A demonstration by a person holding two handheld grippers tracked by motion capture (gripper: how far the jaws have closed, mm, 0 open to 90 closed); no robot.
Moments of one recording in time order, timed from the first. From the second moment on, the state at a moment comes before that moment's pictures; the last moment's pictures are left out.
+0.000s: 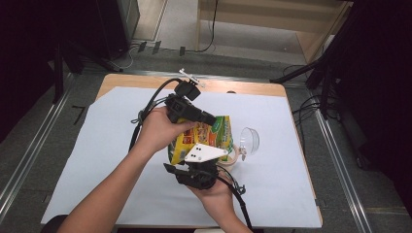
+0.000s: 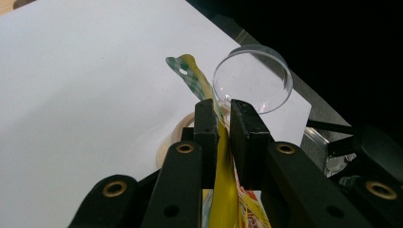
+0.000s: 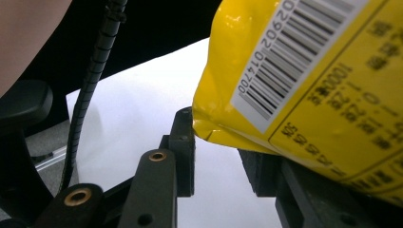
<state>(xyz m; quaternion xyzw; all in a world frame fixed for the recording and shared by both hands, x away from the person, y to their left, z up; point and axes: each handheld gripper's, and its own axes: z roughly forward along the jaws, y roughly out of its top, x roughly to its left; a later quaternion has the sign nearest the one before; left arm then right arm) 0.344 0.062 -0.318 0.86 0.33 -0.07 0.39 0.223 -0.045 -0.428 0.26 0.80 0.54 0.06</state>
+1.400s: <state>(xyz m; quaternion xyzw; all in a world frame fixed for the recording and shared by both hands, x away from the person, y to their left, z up) 0.340 0.062 -0.312 0.86 0.32 -0.06 0.39 0.222 -0.045 -0.427 0.26 0.80 0.55 0.06</state>
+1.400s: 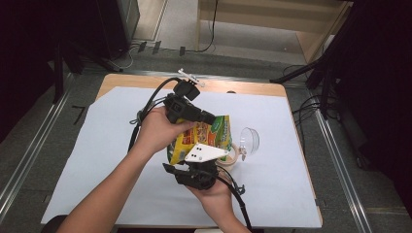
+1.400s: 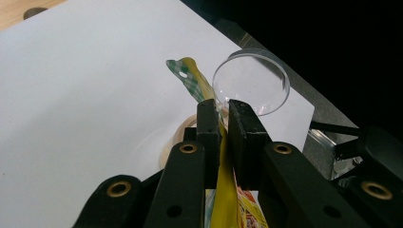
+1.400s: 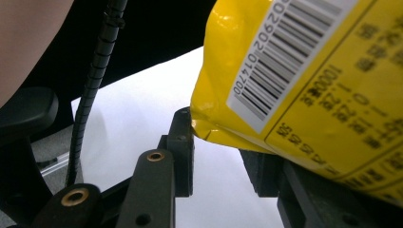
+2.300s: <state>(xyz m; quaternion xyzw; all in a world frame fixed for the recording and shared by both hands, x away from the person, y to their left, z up) 0.336 0.058 -0.308 0.86 0.32 -0.05 0.39 0.227 -0.047 -0.427 0.26 0.80 0.54 0.04</state>
